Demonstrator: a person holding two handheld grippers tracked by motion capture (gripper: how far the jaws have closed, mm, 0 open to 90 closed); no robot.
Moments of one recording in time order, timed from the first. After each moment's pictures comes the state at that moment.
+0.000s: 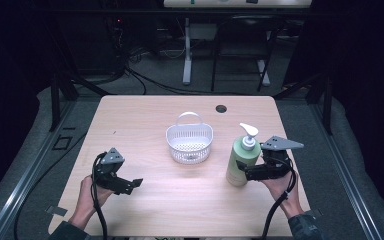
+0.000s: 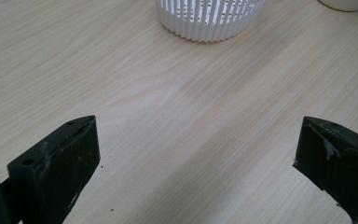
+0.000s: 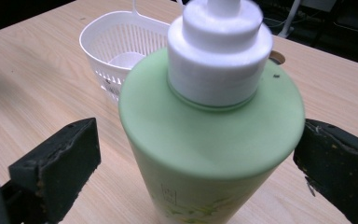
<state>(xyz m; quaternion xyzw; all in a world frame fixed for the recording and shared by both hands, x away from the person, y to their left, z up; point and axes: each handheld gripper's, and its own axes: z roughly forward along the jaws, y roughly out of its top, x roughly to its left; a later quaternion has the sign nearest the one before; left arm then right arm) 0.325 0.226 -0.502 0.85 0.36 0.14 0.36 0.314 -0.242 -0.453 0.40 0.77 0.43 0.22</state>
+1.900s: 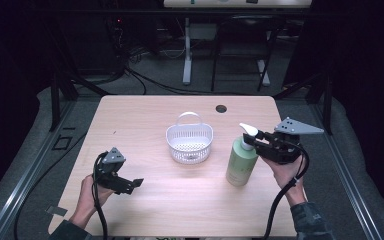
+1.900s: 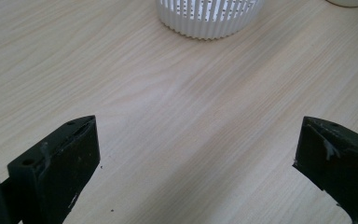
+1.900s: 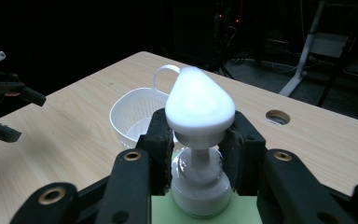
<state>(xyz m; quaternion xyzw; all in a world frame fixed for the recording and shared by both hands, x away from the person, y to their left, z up) 0.327 0.224 -0.503 0.85 0.36 0.13 0.35 0.322 -0.251 -0.407 0.38 0.73 0.53 0.22</state>
